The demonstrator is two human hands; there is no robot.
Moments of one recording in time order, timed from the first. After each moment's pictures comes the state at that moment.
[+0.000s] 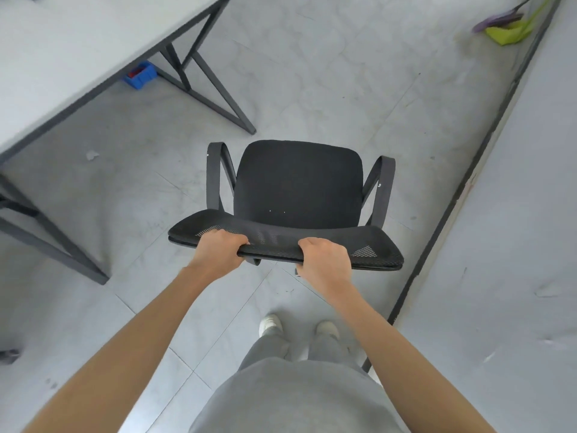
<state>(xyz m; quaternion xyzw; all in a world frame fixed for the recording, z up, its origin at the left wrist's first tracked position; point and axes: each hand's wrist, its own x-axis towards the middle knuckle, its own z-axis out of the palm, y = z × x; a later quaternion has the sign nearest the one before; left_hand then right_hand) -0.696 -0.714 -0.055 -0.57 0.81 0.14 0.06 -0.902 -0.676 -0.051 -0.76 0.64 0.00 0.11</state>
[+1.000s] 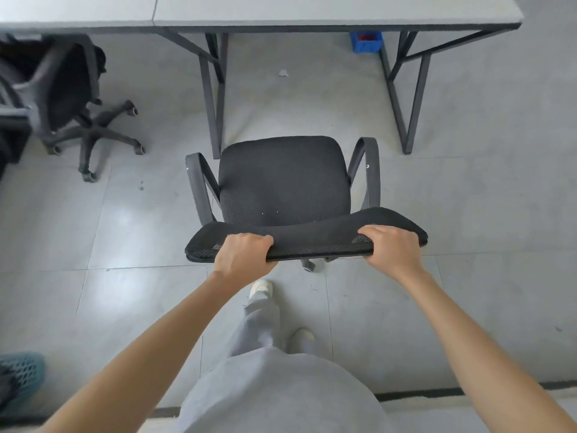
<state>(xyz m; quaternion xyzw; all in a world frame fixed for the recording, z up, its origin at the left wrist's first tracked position) -0.705 -0.533 -0.064 -0.85 0.53 0.05 -0.04 -0.895 -0.745 -0.061 -0.96 0.27 -0.05 0.09</state>
